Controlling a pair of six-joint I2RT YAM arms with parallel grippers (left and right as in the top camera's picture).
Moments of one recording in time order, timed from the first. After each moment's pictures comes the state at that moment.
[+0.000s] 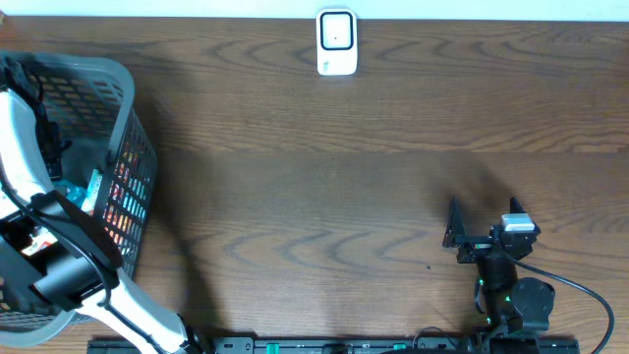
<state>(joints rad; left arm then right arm) 0.54 1.99 1.83 -1.37 -0.37 -1.35 -0.02 0.01 0.01 -0.07 -0.07 0.03</state>
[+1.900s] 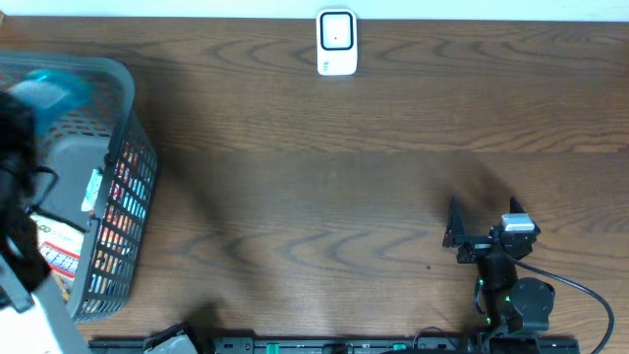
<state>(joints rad) 0.49 1.15 1.69 -1.03 0.10 -1.00 -0.02 0.01 0.01 -0.07 -0.07 0.03</state>
